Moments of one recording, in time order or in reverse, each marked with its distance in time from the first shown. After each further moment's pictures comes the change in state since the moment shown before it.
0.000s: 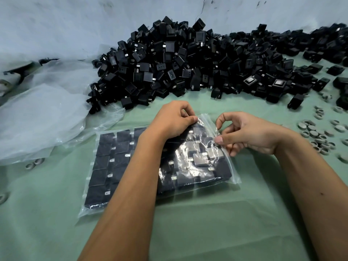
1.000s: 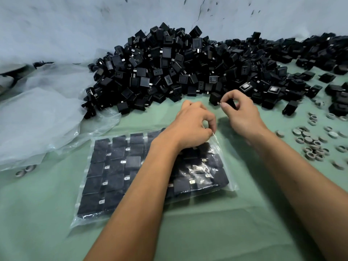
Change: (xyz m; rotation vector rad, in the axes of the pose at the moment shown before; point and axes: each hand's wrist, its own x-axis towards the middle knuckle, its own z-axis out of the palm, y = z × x) left_hand -0.011 0.041 0.017 0.121 -0.132 0.241; right_hand 0.046 0.001 -0.014 -0.483 0.815 -0.289
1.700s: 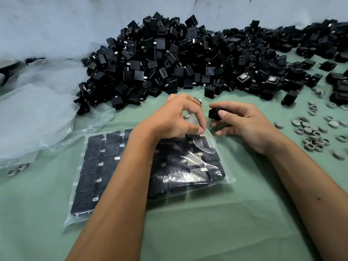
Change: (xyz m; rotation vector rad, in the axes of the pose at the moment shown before) left_hand -0.010 -0.009 -0.026 -0.064 -0.091 0.028; right_hand -0.045 -0.001 -0.019 0.600 -0.359 0.119
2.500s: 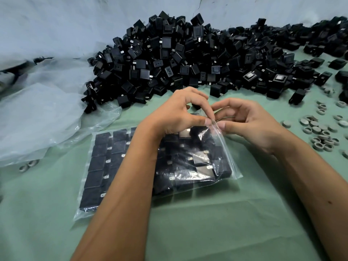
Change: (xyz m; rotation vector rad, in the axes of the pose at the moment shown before) left_hand -0.003 -0.001 -0.005 -0.162 0.036 0.049; right_hand -0.006 -0.007 0.004 -0.010 -0.240 -0.106
